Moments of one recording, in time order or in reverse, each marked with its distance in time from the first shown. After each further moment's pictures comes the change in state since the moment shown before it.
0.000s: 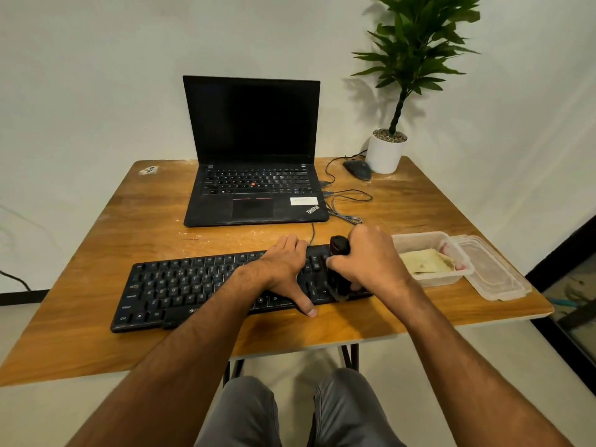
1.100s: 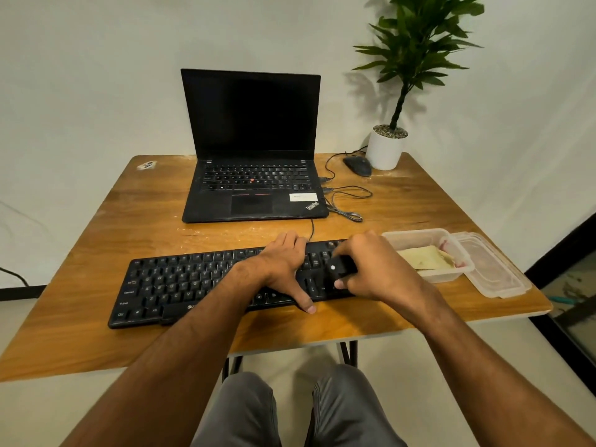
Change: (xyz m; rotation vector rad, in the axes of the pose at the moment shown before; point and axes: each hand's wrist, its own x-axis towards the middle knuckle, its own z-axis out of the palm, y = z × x) left_hand 0.003 -0.005 0.001 -0.012 -0.005 0.018; right_hand -0.017 0.003 -0.013 -0.134 -0.188 -0.231
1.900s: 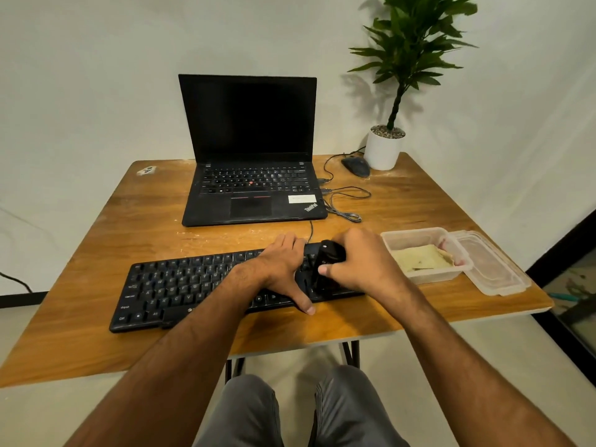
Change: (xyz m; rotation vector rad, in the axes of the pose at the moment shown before) left_hand -0.003 0.004 -0.002 0.018 -0.009 -0.020; right_hand 0.007 -0.009 0.003 0.121 0.153 0.122
